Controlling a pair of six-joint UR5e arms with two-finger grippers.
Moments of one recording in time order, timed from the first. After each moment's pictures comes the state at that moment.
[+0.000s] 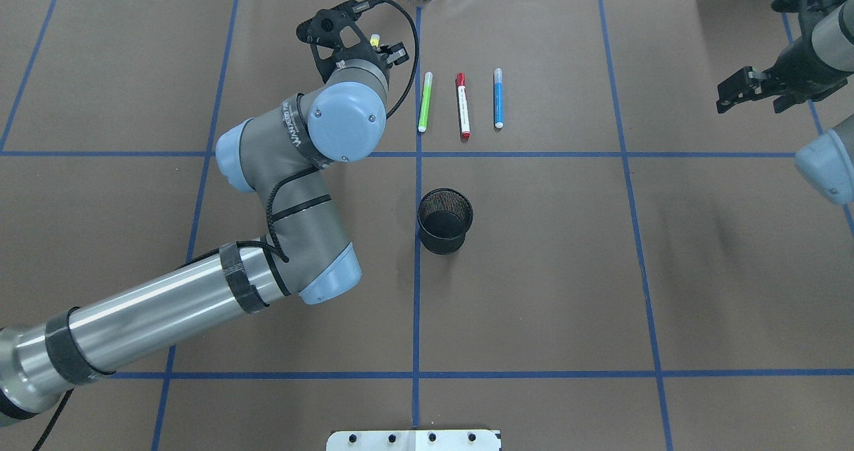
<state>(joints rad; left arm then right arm) -0.58 -2.43 -1.33 -2.02 -1.10 -1.56 1.16 -1.34 1.72 -1.44 2.17 0.63</state>
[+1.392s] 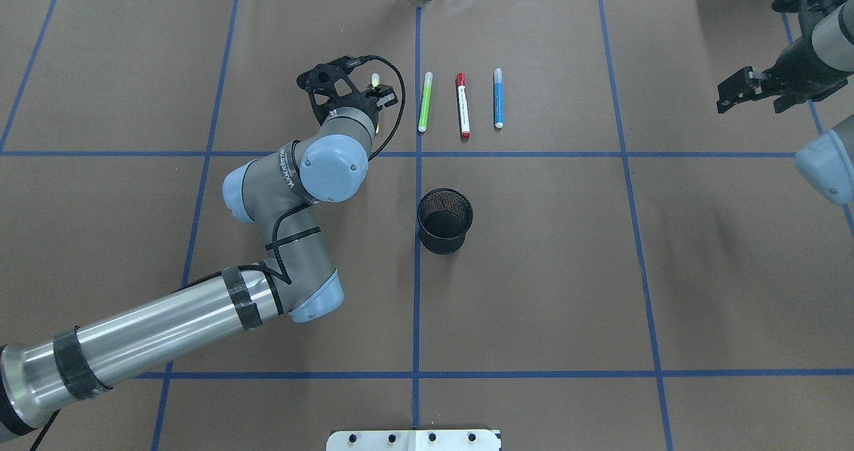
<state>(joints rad) -0.53 -2.38 -1.20 -2.23 -1.09 -1.53 1.16 -1.34 1.72 -1.44 2.17 0.64</state>
